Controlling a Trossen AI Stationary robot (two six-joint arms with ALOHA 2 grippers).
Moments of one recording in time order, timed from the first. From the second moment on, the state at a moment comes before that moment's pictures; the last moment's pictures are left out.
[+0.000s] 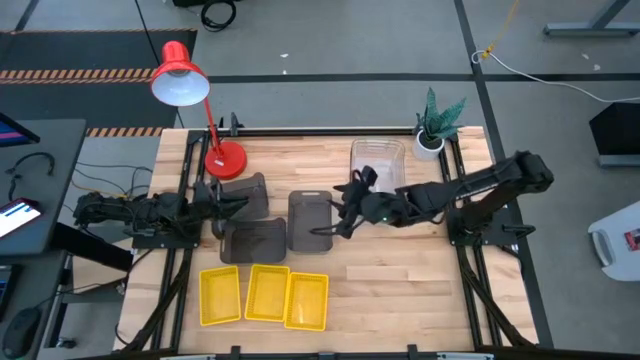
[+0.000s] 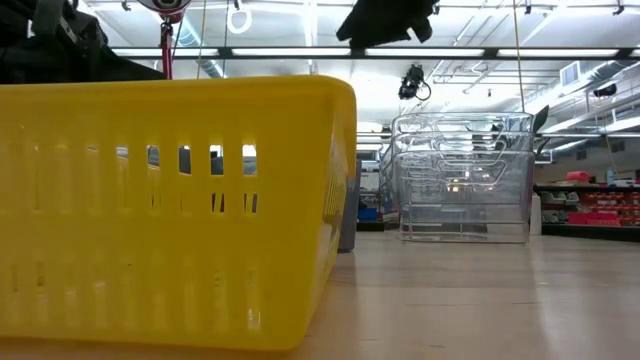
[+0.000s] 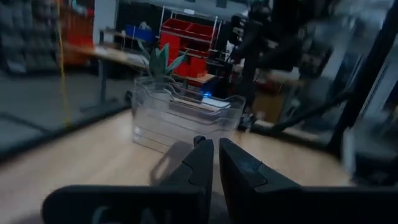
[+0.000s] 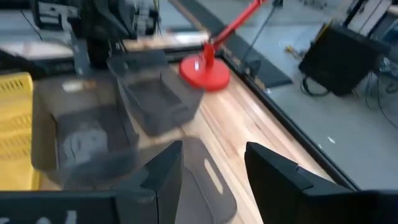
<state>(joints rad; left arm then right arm) -0.14 0.02 0.01 0.10 -0.39 -0.26 0.22 1.46 1.14 -0.19 0.67 0.19</state>
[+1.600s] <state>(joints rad) -0.24 0.55 0.42 -0.46 -0.07 -0.64 0.31 1.42 1.01 0.05 0.71 0.08</state>
